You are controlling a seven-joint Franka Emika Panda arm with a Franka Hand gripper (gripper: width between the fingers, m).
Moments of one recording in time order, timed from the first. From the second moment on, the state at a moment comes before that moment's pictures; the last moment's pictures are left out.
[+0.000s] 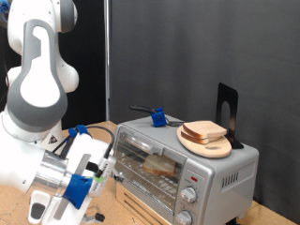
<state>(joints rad) -0.32 0.50 -0.09 -1.84 1.23 1.85 -0.03</state>
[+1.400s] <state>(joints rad) -0.22 0.72 -0.01 -1.64 1.20 1.87 0.42</state>
